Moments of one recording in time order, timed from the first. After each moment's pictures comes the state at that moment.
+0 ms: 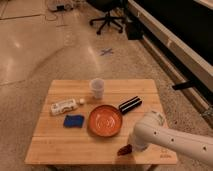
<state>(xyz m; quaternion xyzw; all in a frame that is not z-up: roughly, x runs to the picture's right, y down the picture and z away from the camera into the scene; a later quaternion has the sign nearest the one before) 0.113 0.272 0.722 -0.13 0.31 0.93 0.16</state>
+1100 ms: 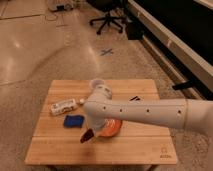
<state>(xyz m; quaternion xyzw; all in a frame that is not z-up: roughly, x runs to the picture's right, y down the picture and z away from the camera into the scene) -0.089 0.198 0.733 -0.19 0.30 0.88 0.33</state>
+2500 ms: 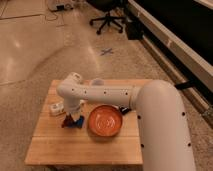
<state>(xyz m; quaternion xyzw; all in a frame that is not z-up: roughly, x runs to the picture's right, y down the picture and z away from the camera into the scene) -0.189 0.149 0.827 -0.20 0.29 0.86 0.38</state>
